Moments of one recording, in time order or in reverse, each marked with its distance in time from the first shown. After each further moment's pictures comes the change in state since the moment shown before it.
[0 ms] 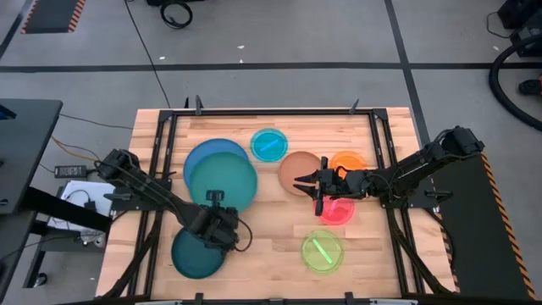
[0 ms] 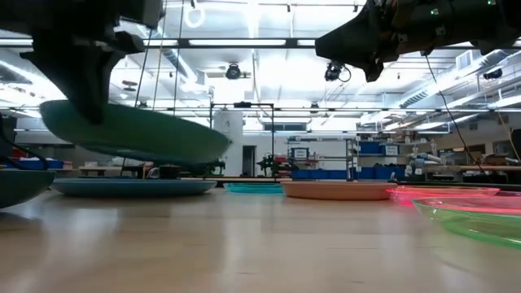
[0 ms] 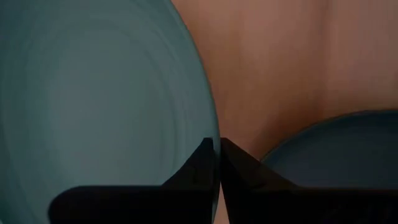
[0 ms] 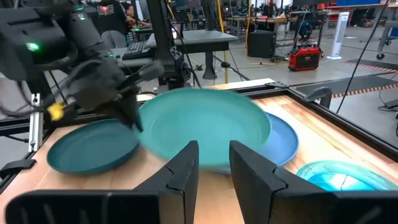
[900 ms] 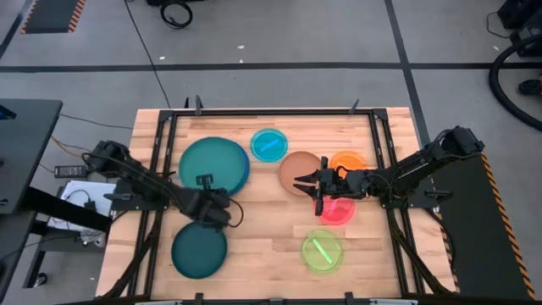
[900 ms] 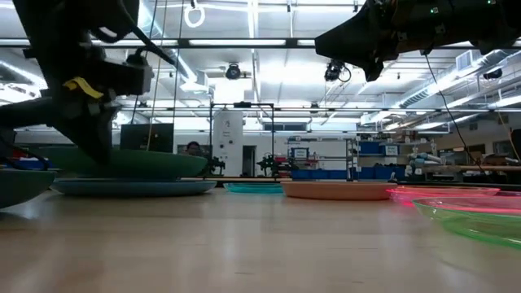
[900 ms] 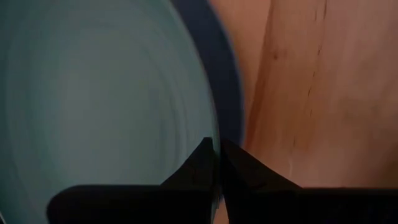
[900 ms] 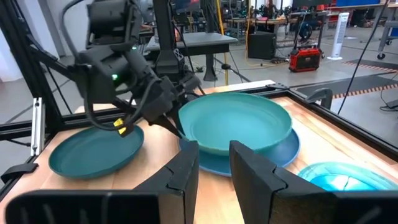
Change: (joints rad) left arm 0.125 -0.150 -0.373 0.246 -0.106 0.026; right arm 0.000 0.000 0.000 0.012 0.000 0.005
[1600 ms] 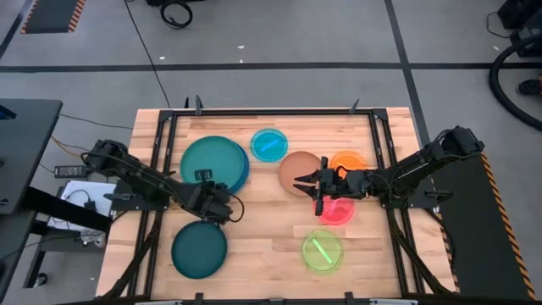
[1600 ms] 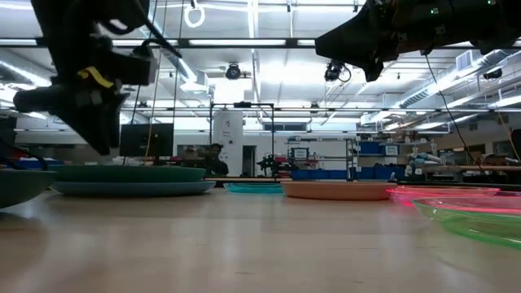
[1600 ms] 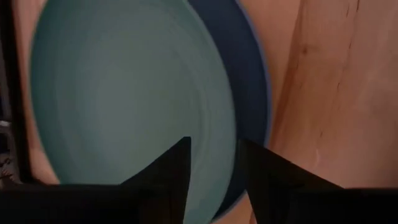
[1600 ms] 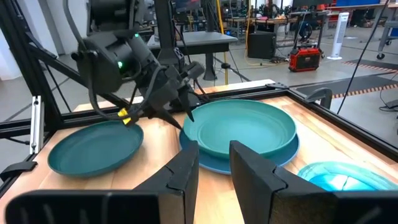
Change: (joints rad) left arm 0.044 -0.014 0.074 -0.127 -0.015 0.007; right arm 0.000 0.000 0.000 -0.005 0.000 -0.002
